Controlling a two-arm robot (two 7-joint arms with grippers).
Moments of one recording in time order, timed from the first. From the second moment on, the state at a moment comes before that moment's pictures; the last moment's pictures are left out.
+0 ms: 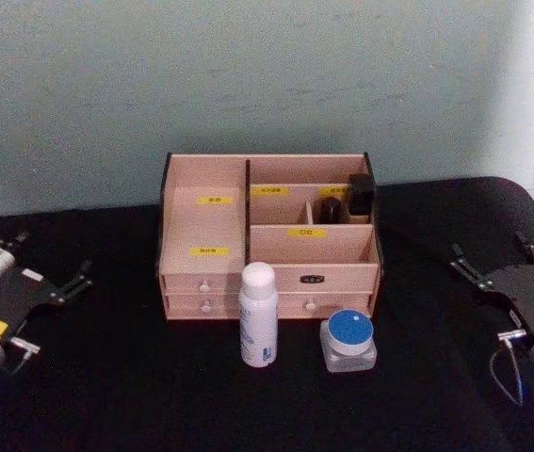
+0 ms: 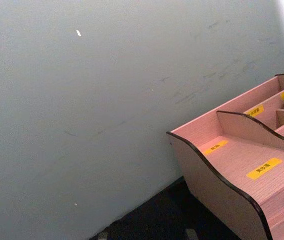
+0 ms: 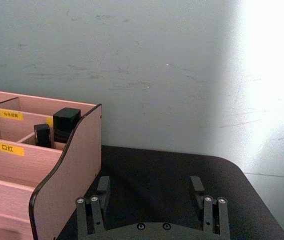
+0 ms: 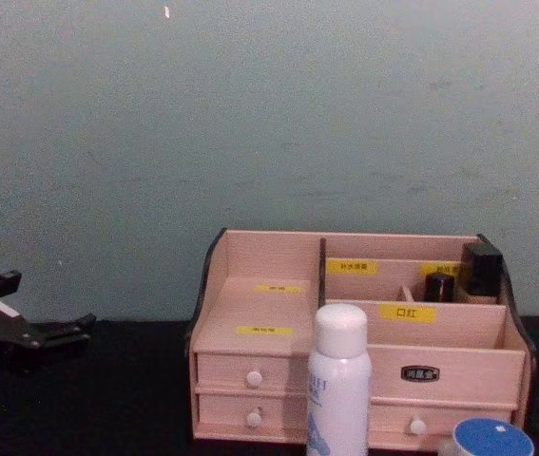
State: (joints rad) left arm -0.20 0.60 0.45 -1.41 -0.25 -0.12 0.03; right arm -0.05 0.39 -0.11 -1.54 0.28 -0.13 -0.01
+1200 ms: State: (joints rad) left arm -0.20 0.60 0.45 -1.41 -0.25 -0.12 0.03; right arm -0.05 0.39 -0.11 -1.54 0.28 -0.13 -0.01
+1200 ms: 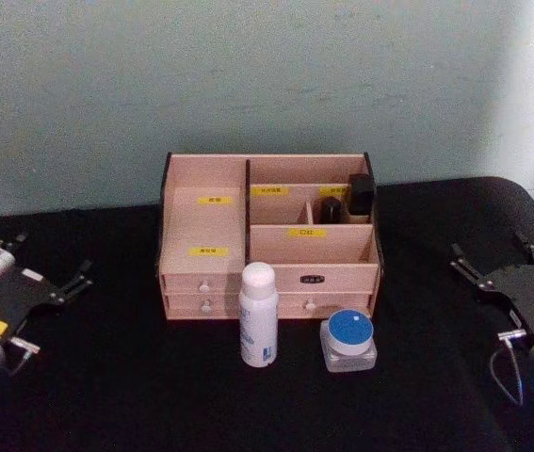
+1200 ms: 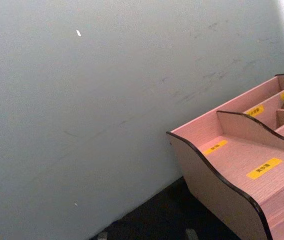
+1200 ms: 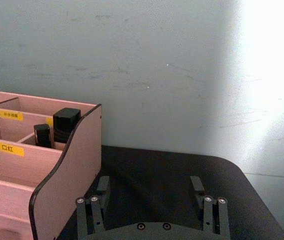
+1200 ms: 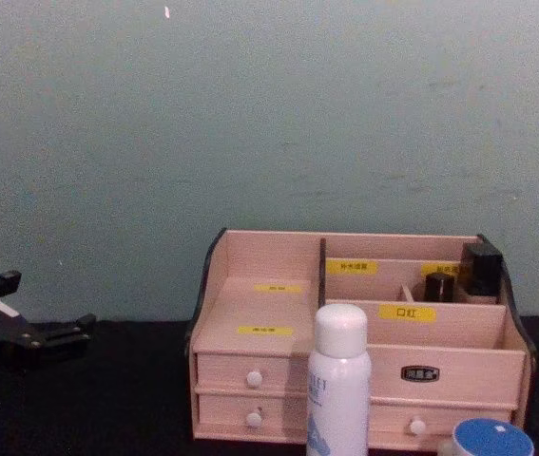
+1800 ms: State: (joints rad) left arm -0.20 0.60 0.45 -1.41 -0.25 -0.12 0.03; right arm -0.16 0.41 -0.04 -1.70 0.33 -0.14 0.14
